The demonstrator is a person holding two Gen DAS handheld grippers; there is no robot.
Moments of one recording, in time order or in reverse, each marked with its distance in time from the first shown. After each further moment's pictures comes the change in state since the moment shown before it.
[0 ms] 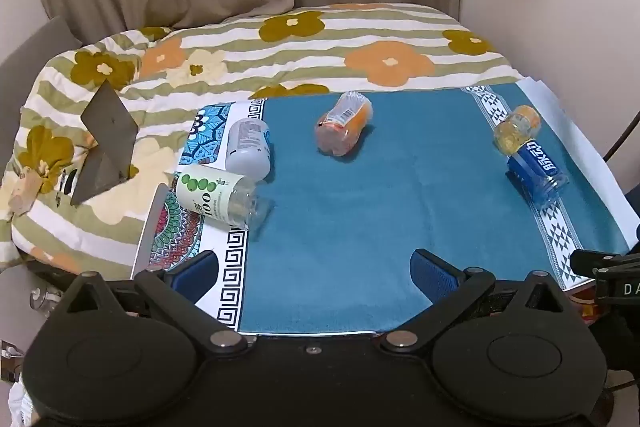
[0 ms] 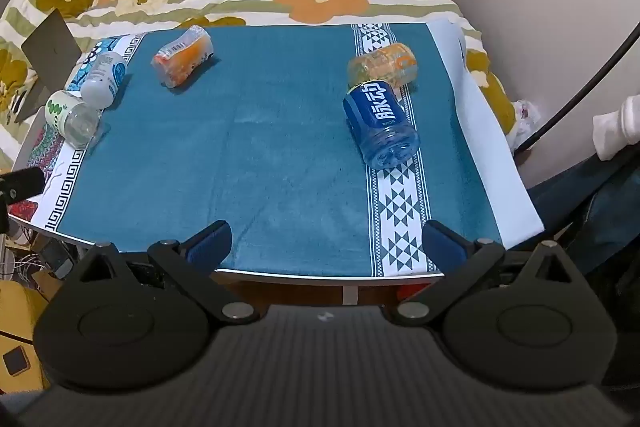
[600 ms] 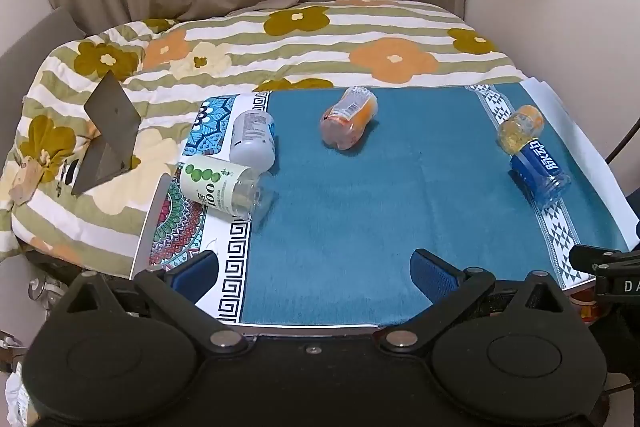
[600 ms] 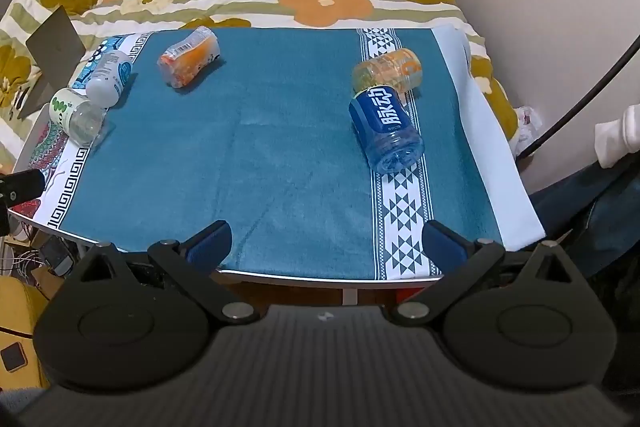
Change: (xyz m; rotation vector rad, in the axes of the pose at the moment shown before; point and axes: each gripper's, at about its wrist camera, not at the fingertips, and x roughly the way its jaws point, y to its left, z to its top) left arm -0.003 0.003 -0.002 -0.007 -0.009 0.022; right arm -0.003 0.004 0.001 -0.012 -0.009 -0.002
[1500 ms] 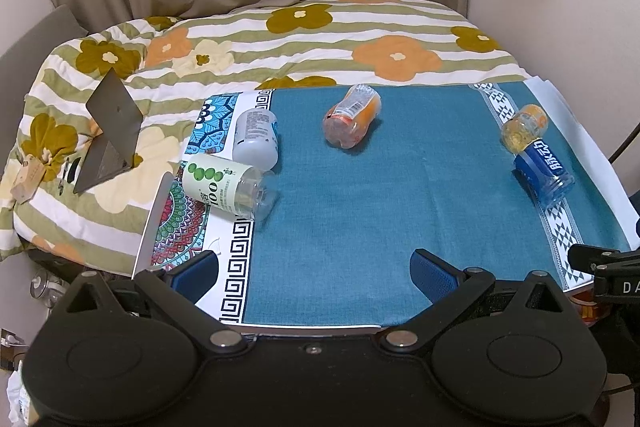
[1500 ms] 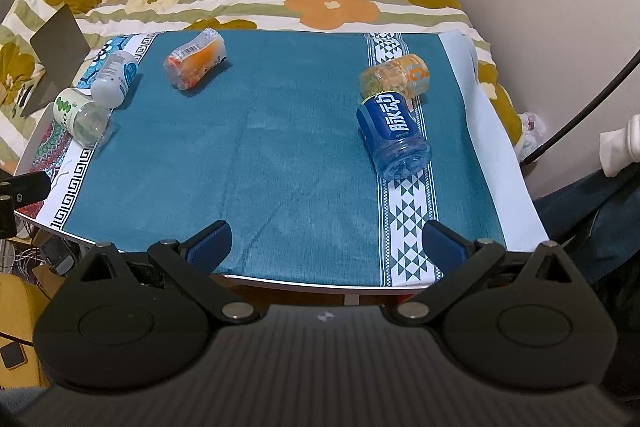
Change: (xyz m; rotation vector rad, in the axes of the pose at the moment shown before) left arm 0.001 0.003 0.000 -0.004 0.006 0.004; right arm 0.000 0.006 0.003 -0.015 -0.001 0.006
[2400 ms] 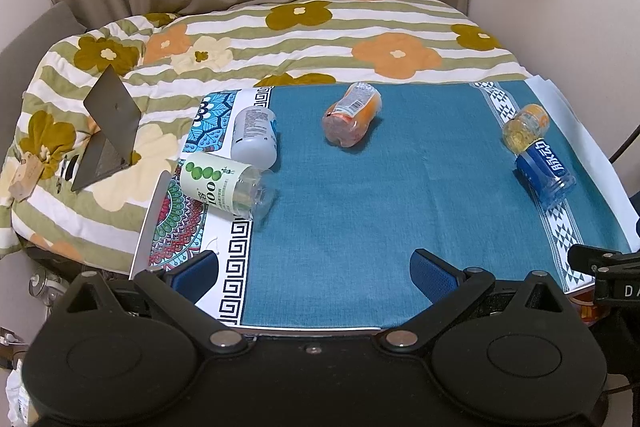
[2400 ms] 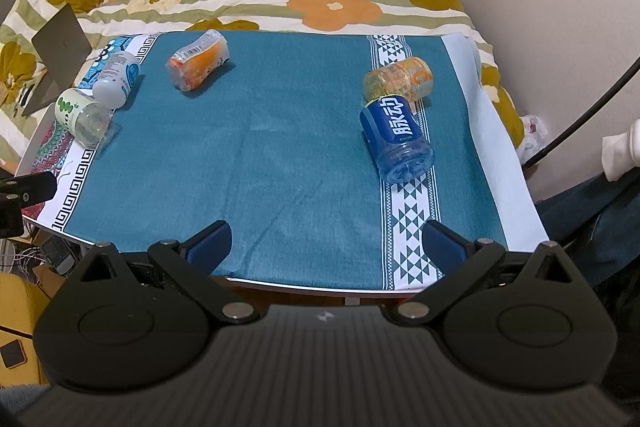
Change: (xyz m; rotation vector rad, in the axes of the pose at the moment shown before) left arm 0.004 -0.002 0.004 0.000 0.014 -0.001; right arm 0.001 0.003 0.004 -0.008 0.000 0.003
